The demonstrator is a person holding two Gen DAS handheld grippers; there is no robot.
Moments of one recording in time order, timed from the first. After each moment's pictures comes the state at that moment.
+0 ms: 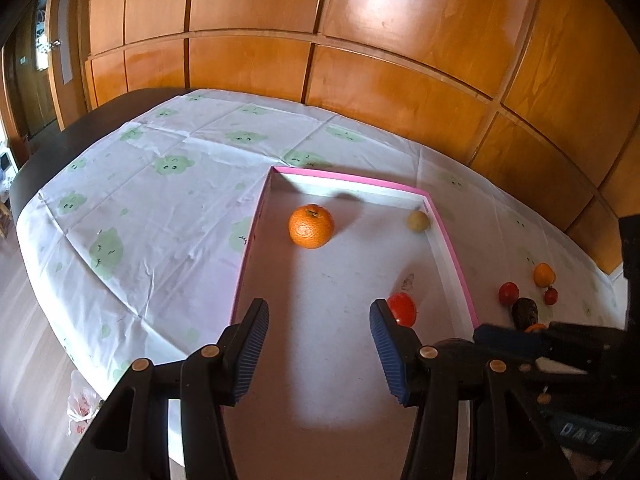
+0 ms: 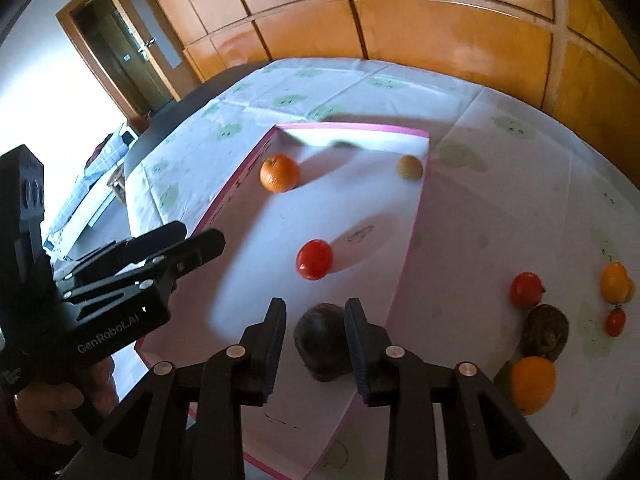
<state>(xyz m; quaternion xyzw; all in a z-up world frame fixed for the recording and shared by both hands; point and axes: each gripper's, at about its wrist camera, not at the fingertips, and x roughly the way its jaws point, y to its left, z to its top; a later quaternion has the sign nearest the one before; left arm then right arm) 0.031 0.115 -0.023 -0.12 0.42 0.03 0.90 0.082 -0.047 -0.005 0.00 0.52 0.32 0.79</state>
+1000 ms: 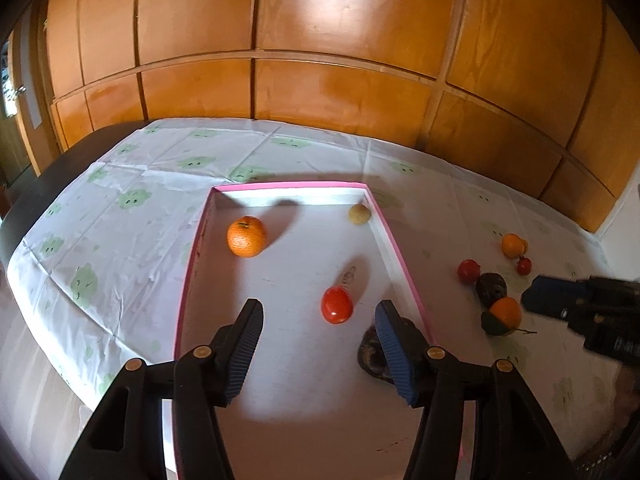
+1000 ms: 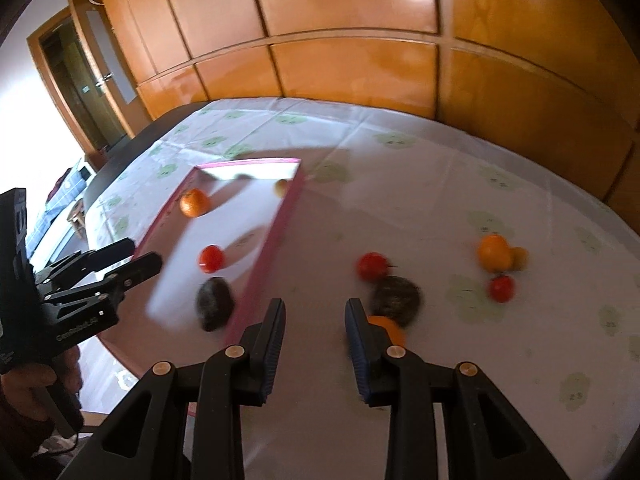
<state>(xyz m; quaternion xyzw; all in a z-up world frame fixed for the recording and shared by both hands) 0.026 0.066 -0.007 -0.05 0.40 -0.02 0.91 0.069 -0.153 0.027 0.00 0.48 0.22 0.85</state>
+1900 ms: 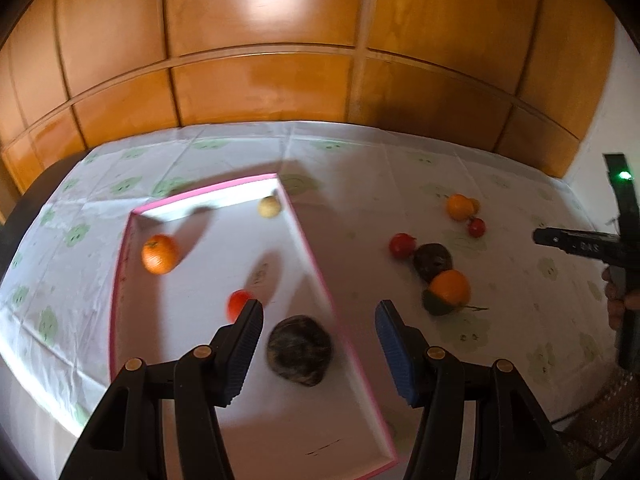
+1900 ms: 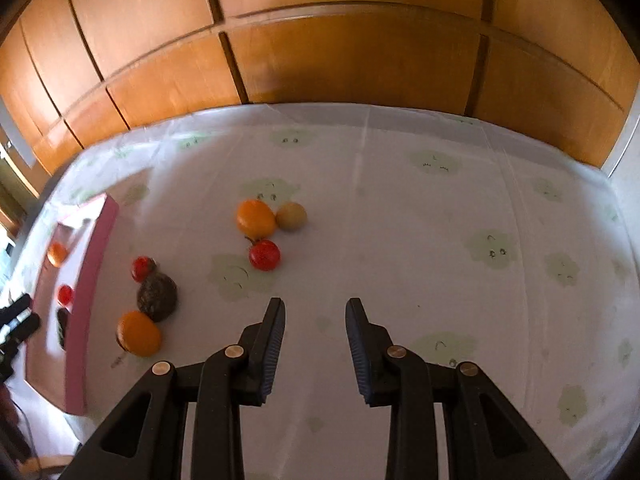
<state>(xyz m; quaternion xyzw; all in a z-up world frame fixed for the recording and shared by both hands) 0.037 -0.006 -0.003 0.02 0.43 -0.11 0.90 0.094 -0.321 -0.005 0.07 0.51 0.04 0.86</state>
